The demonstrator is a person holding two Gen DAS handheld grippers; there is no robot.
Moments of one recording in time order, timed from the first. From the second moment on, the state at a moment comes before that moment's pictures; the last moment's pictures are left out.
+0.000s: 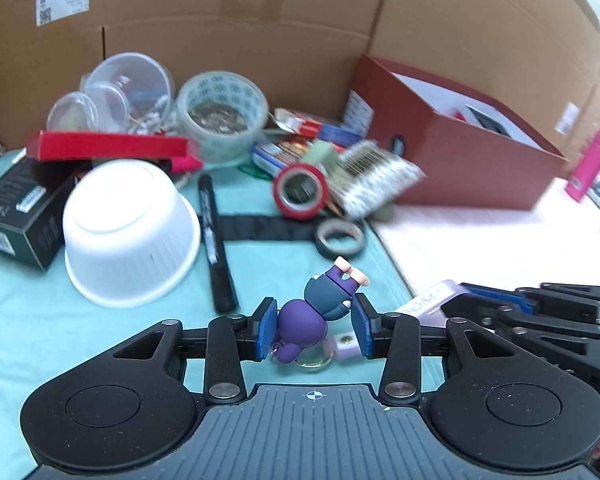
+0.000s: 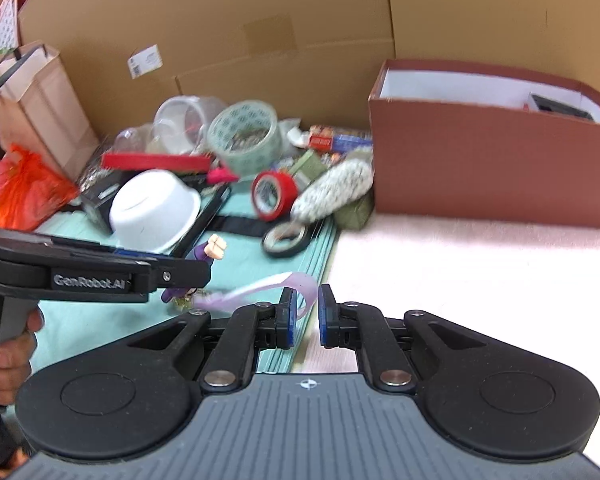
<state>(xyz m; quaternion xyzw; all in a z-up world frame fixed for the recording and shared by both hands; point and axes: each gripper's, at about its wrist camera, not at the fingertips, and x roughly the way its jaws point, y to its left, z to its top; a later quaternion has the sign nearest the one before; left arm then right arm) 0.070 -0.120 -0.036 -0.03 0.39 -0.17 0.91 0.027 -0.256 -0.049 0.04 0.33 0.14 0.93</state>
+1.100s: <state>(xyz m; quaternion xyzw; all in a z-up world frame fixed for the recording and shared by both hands) 0.046 -0.124 -0.044 0.00 0.38 -0.19 0.91 -0.006 -0.233 -0.064 -0.01 0.33 0.16 0.93</state>
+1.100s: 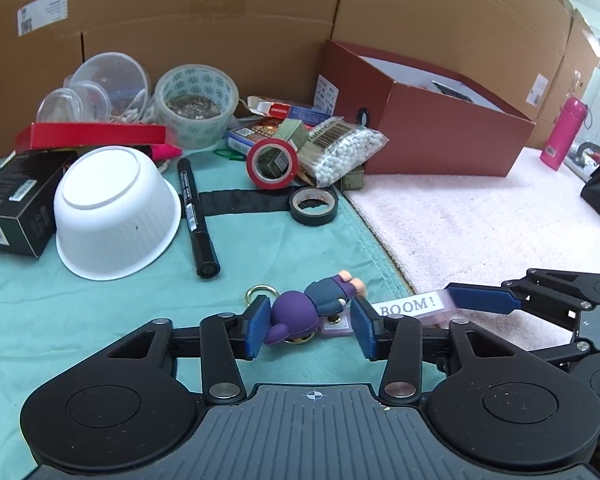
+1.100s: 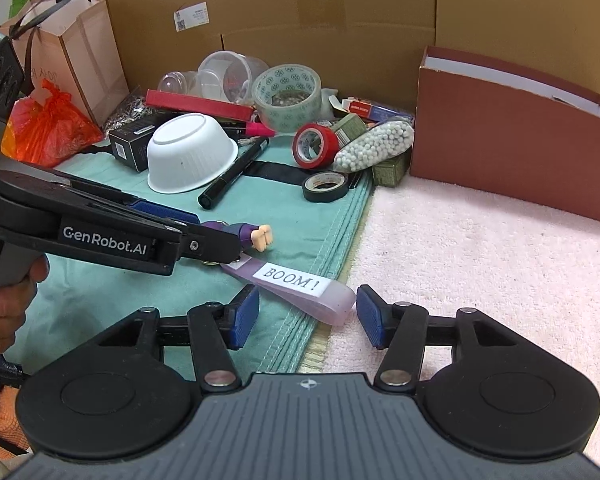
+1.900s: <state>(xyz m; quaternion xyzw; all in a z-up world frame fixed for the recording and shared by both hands) 0.049 -0.130 -0.042 0.01 0.38 -0.19 0.91 -0.004 -0.251 -0.056 0.04 0.32 0.12 0.94</state>
